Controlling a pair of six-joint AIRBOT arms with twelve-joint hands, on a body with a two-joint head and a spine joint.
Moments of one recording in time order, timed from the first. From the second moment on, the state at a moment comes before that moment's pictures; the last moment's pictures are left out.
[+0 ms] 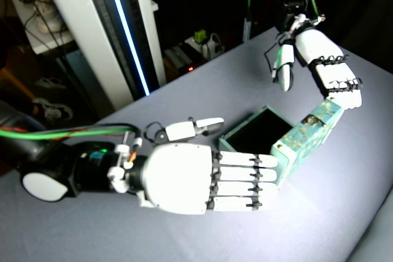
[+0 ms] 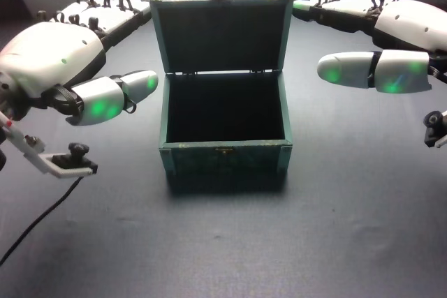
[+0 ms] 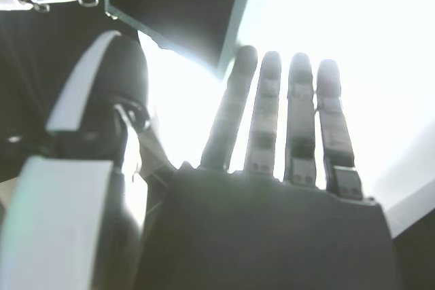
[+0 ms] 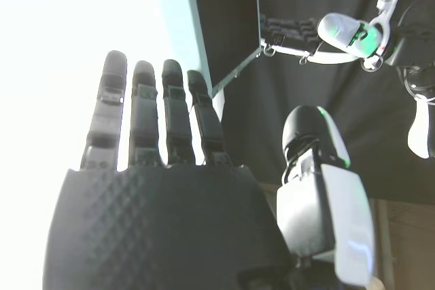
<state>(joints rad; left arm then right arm) 0.70 -1.03 1.19 -0.21 -0.90 0.89 -0.62 -1.22 1.55 -0.30 0.89 -0.19</state>
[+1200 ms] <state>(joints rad) 0.84 -0.88 1.07 -0.36 -1.15 0.95 -0.64 -1.16 1.50 -0.17 0.88 -0.24</state>
